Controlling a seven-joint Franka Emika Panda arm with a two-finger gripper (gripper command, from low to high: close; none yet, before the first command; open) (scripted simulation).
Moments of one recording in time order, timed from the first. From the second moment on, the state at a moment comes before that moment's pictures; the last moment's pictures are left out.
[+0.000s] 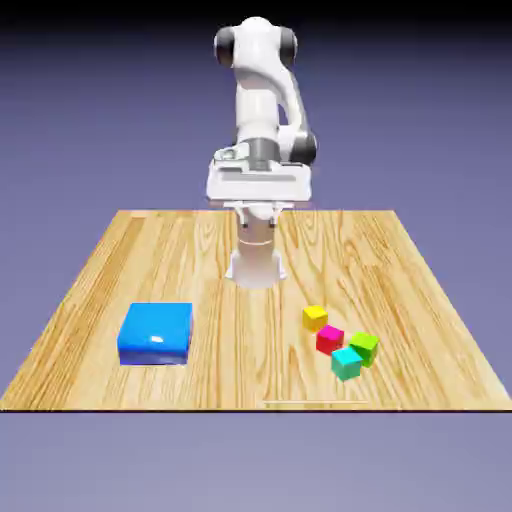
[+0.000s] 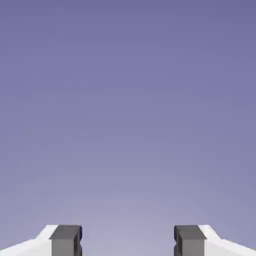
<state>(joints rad) 0.00 -0.58 0.04 -2.81 0.01 3.02 0.78</state>
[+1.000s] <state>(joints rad) -0.31 -0.89 1.13 -2.70 0.25 2.55 1.86</state>
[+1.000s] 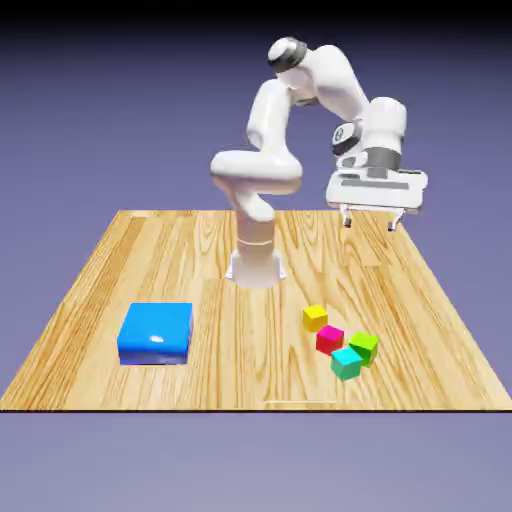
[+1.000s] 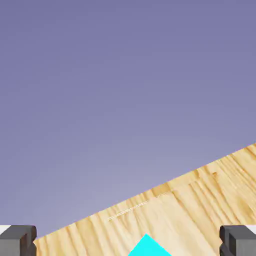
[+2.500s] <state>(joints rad) -0.54 -1.08 1.94 -2.67 0.43 2.42 2.62</state>
